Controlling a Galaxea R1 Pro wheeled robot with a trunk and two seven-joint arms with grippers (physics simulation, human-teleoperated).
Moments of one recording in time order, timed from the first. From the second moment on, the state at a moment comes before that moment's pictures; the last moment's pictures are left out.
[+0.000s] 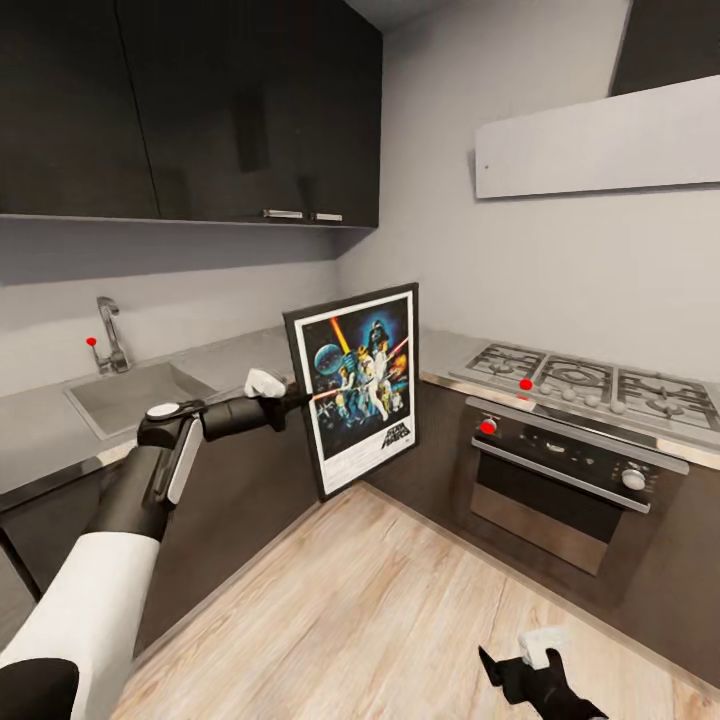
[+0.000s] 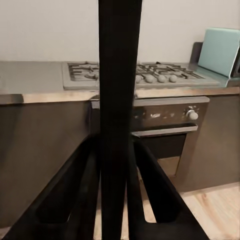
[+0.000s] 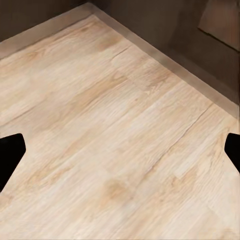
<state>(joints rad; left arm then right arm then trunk) -0.86 0.06 0.03 -1.16 0.02 0.49 -1.00 -0.08 -0.13 0.00 -1.01 0.00 0.09 0.20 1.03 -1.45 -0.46</state>
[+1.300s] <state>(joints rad) -0.76 0.14 -0.07 -1.05 0.01 0.49 -1.47 -0.29 -0.34 -0.30 -1.33 0.01 0.48 1.17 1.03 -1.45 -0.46</state>
